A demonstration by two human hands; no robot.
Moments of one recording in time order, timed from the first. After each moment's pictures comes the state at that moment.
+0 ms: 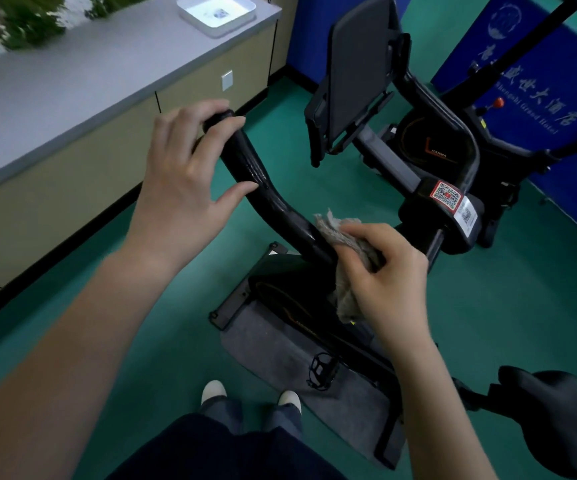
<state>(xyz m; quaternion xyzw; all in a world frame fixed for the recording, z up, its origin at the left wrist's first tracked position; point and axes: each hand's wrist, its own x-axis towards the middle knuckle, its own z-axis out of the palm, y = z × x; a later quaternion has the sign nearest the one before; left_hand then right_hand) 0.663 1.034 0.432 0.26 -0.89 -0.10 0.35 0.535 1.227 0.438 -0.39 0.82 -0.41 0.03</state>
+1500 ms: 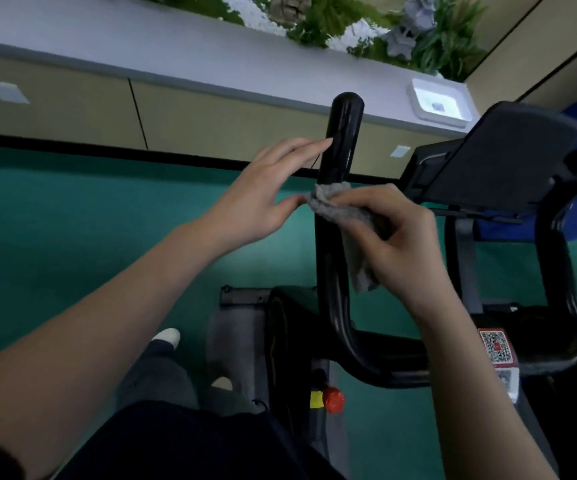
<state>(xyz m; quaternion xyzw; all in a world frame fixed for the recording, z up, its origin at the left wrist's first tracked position) 0.645 1.128 0.405 0.47 -0.76 -0.24 0.38 0.456 1.154 0.462 -0.80 0.46 -0.31 0.23</state>
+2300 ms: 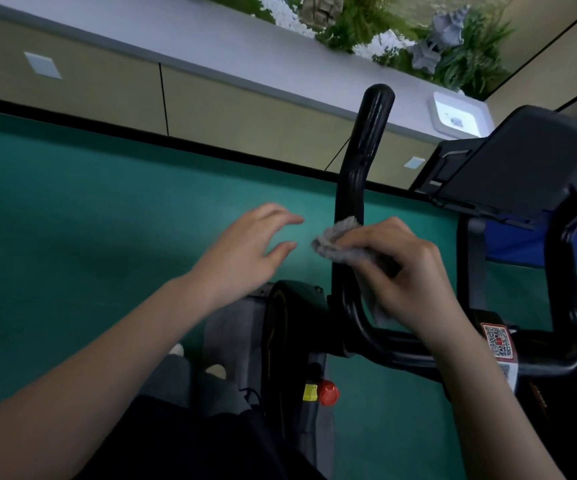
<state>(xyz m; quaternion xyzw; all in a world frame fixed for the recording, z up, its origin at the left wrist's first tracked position) 0.645 1.218 0.378 0.57 -0.69 -0.30 0.33 0.442 1.191 0.454 -0.88 0.38 -0.21 0.21</state>
